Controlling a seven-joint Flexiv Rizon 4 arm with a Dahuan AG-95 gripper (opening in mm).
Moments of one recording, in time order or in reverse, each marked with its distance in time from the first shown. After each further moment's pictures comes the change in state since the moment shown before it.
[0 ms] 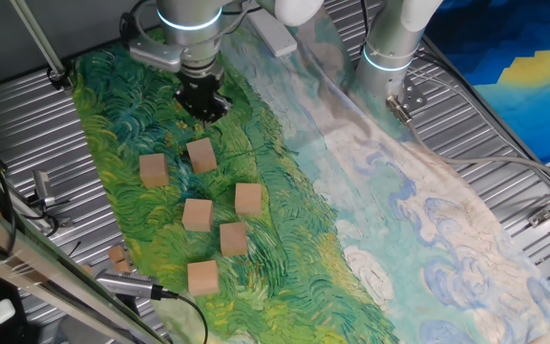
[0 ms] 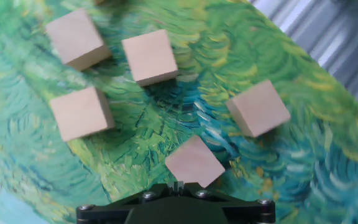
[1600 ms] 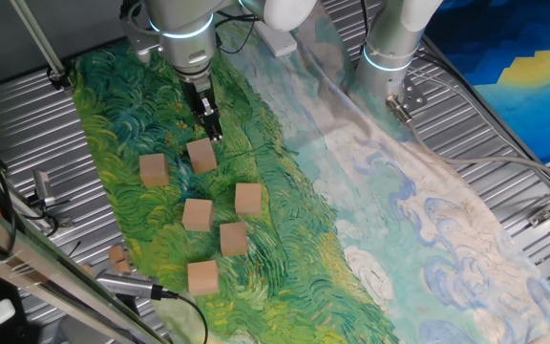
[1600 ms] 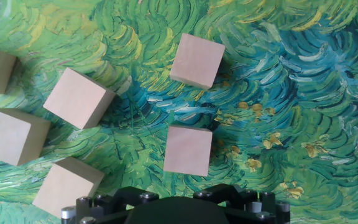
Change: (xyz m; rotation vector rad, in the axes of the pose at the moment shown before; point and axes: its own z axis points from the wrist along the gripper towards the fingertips) arm 0.001 -0.002 0.008 -0.007 0.056 0.817
